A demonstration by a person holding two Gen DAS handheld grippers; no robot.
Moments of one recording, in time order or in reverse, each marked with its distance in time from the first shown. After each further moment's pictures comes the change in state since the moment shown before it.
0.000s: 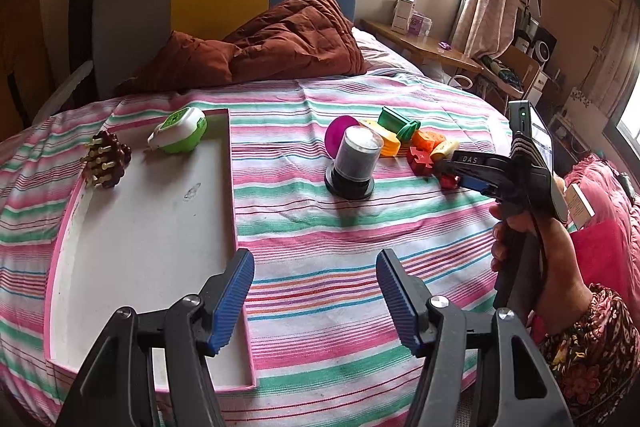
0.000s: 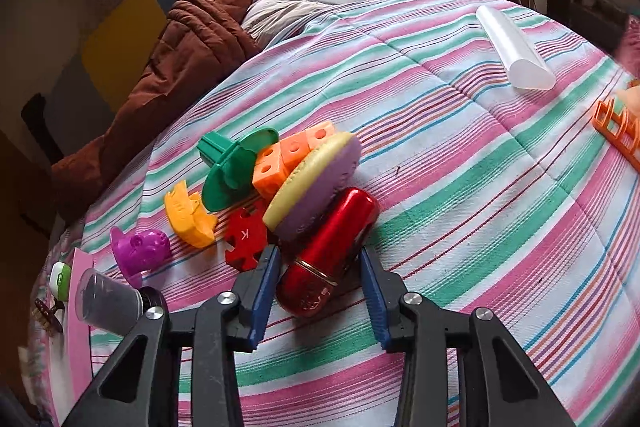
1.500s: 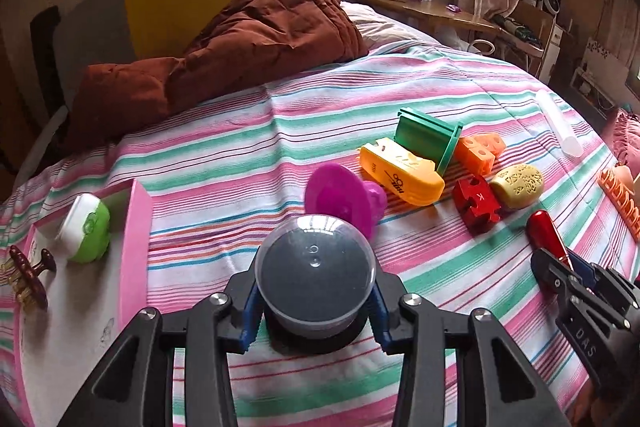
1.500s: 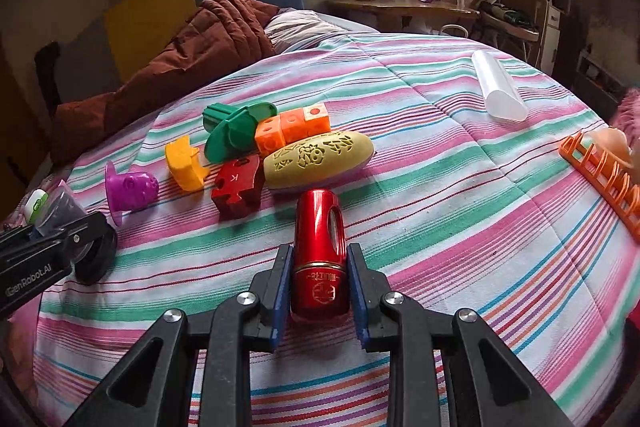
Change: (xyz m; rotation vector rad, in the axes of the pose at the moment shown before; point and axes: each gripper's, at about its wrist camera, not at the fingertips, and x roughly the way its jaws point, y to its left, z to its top) left arm 0.145 -0.043 0.077 0.147 0.038 0.114; right arm -0.022 0.003 -0.043 -0.204 -0.113 -0.091
